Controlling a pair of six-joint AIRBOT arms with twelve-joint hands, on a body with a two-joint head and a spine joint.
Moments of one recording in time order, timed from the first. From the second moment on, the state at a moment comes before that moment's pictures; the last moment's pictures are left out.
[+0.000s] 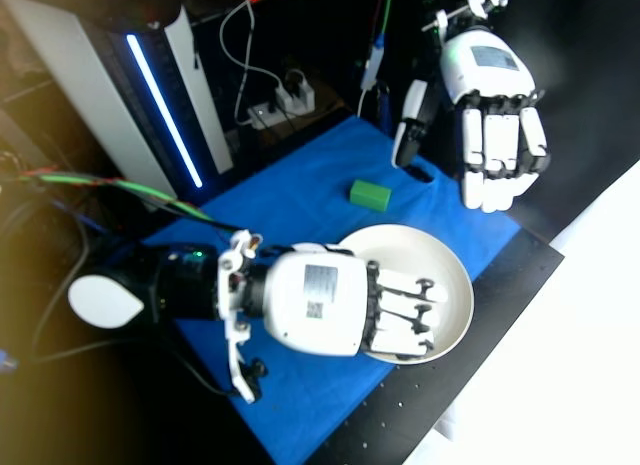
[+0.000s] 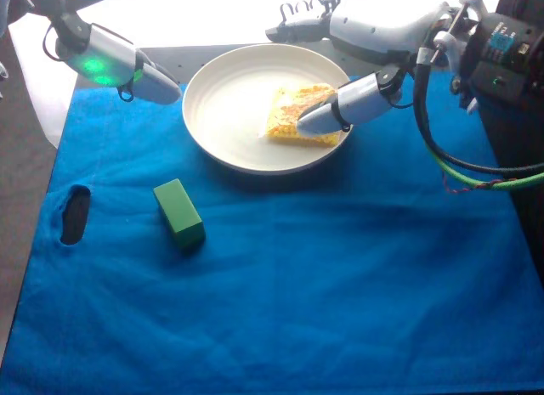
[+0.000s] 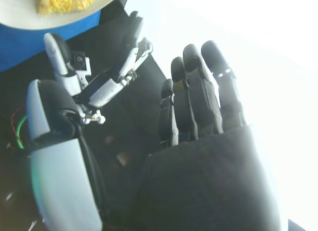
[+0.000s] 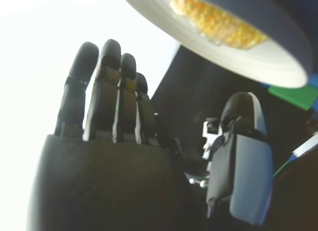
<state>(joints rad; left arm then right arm) 0.37 -1.00 1.33 0.47 -0.35 0.69 -0.51 -1.48 1.78 -0.54 0.53 -0.43</state>
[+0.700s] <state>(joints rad) 0.37 -1.00 1.33 0.47 -0.35 0.69 -0.50 -1.50 1.79 -0.61 0.50 -0.42</state>
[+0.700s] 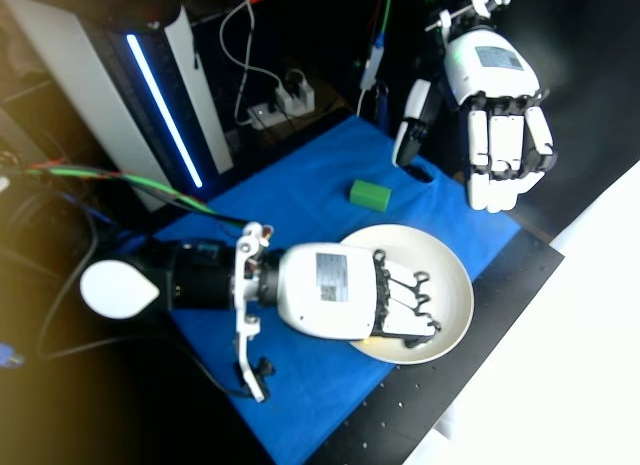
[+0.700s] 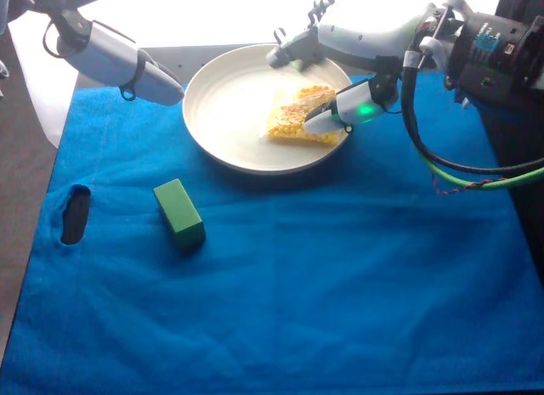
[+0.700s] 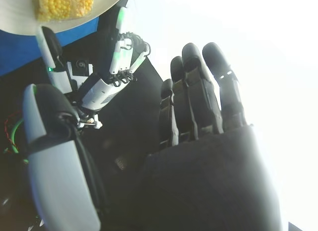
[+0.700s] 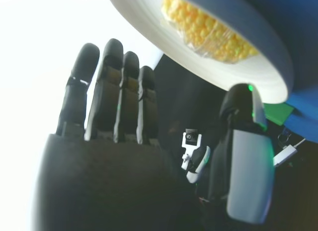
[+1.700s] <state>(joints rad) 0.37 -1.00 1.32 0.45 -0.38 0.69 -0.50 -1.53 1.81 -0.59 0.49 -0.42</state>
